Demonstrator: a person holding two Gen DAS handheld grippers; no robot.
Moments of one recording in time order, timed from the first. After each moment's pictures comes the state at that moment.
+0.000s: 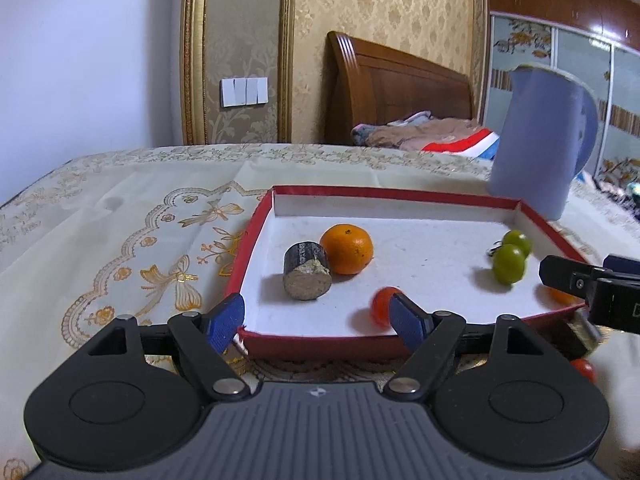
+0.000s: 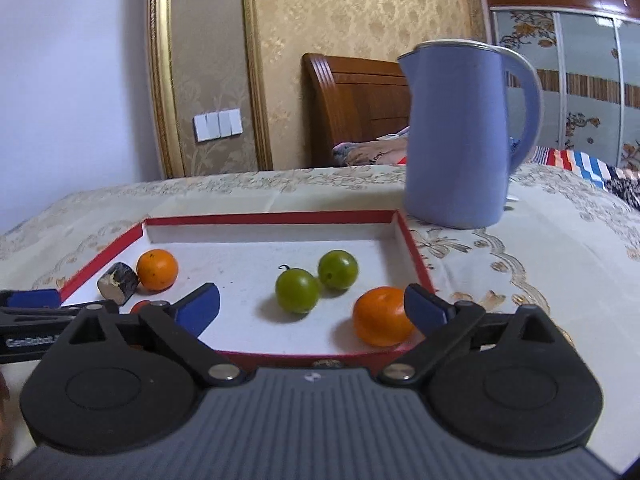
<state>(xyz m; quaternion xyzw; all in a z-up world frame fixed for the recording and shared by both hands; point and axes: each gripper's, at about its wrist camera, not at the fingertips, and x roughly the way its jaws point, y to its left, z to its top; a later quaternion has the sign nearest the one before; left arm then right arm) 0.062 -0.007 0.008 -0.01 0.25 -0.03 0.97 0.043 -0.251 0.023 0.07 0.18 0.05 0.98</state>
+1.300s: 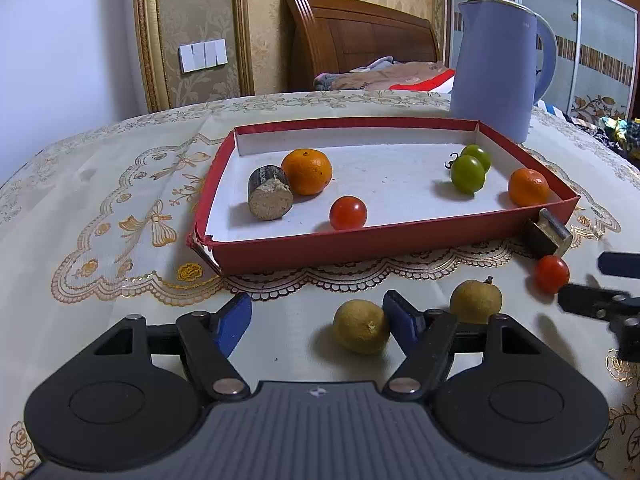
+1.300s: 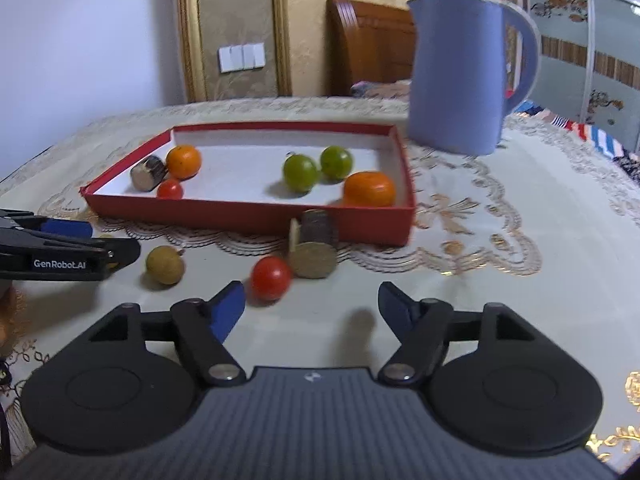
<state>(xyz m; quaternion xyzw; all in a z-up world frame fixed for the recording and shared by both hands) 0.040 -0.020 -0.009 0.04 0.32 -0.07 0.94 -0.007 -0.255 -0.001 0.01 0.29 0.10 0.95</state>
